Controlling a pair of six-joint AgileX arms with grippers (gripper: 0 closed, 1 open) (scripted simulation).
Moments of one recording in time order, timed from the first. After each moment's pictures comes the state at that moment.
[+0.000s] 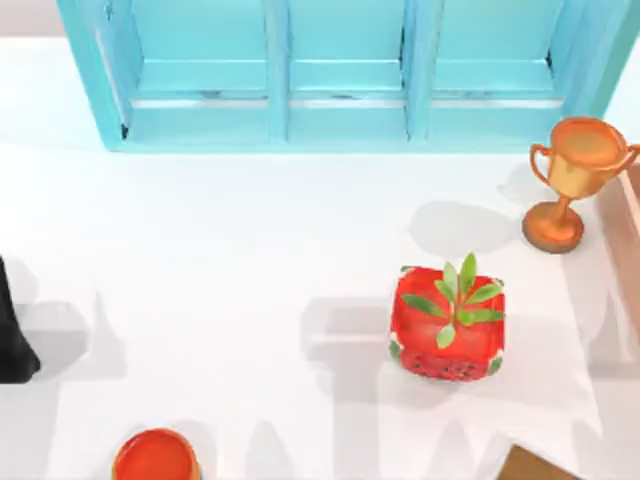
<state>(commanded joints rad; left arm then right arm) 0.00 0.00 0.00 0.00 0.00 0.00 0.00 0.00 0.00 0.00 0.00 0.00</state>
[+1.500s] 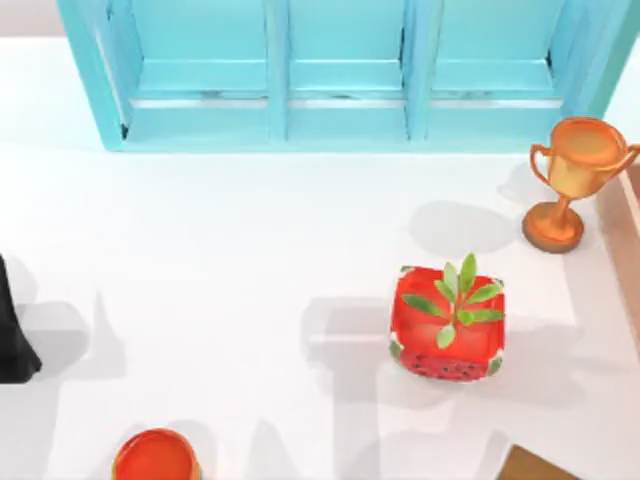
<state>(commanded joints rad) 0.00 0.00 0.00 0.00 0.00 0.00 -0.42 1.57 1.31 -1.27 0.00 -0.41</state>
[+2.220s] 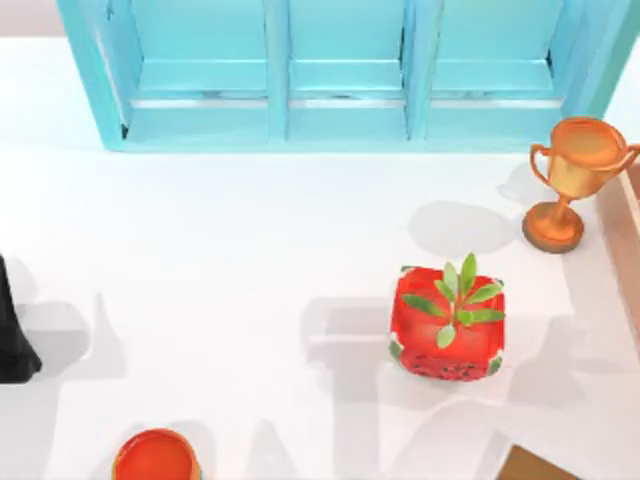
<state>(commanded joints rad) 0.00 0.00 0.00 0.00 0.00 0.00 -0.43 1.64 1.26 -1.20 0.00 -0.42</state>
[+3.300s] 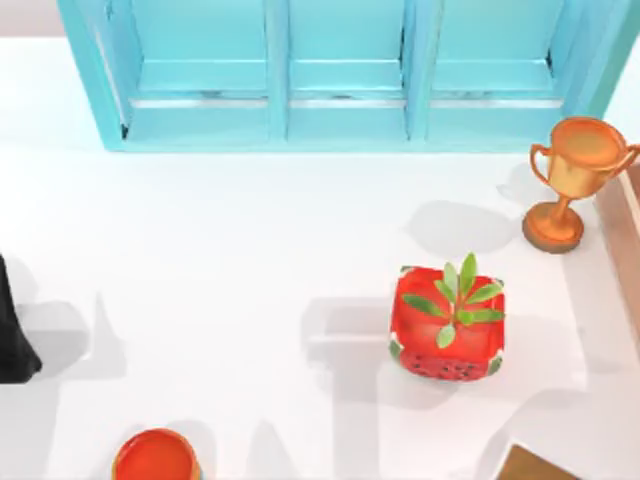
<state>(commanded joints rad) 0.00 0.00 0.00 0.00 0.00 0.00 -0.43 1.70 1.04 -0.91 0.00 -0.42</state>
